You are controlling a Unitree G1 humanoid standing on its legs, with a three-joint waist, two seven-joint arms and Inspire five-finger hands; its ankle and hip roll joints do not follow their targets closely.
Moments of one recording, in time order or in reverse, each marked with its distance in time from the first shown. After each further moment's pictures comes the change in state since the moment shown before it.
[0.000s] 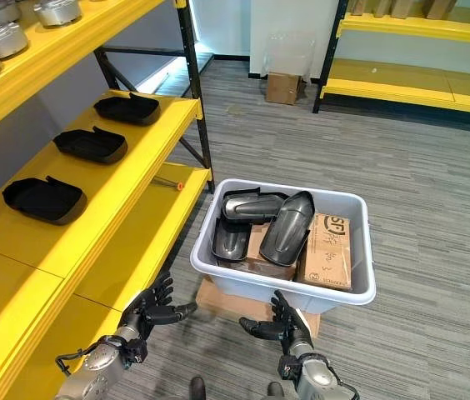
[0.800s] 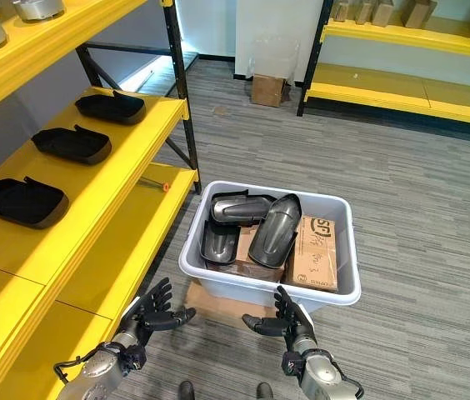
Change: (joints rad) left arm 0.032 -0.002 0.007 -0.005 0.003 0.000 -0.001; right arm -0.021 -0.022 0.000 -0.007 -0.001 0.001 0.000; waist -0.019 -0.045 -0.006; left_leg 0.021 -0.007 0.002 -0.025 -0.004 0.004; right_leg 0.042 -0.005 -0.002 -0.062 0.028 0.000
